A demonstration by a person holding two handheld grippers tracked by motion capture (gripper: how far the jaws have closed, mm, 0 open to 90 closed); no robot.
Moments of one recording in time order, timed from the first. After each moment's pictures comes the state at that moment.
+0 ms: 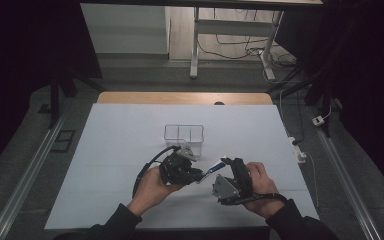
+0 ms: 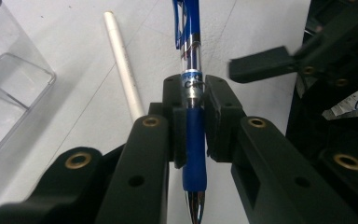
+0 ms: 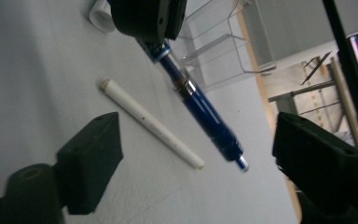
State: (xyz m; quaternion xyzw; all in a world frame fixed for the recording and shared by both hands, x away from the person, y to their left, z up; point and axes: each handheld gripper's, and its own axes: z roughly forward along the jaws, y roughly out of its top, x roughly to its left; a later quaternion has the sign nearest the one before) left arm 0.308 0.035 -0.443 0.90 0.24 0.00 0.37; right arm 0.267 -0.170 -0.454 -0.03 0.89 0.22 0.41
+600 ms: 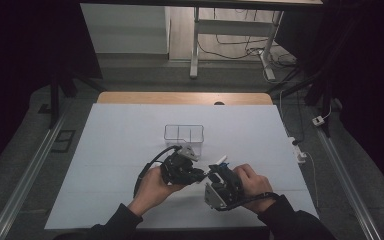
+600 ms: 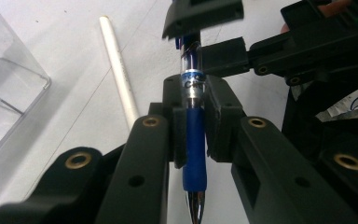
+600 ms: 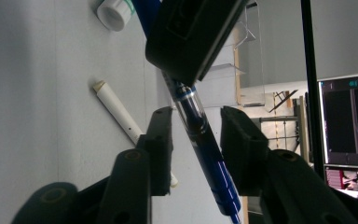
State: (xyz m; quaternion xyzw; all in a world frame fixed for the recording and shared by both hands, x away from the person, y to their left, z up) left arm 0.308 0.033 -0.441 0.90 0.24 0.00 0.38; right arm 0.262 -0.151 -0.463 -0.13 0.86 0.18 0.46
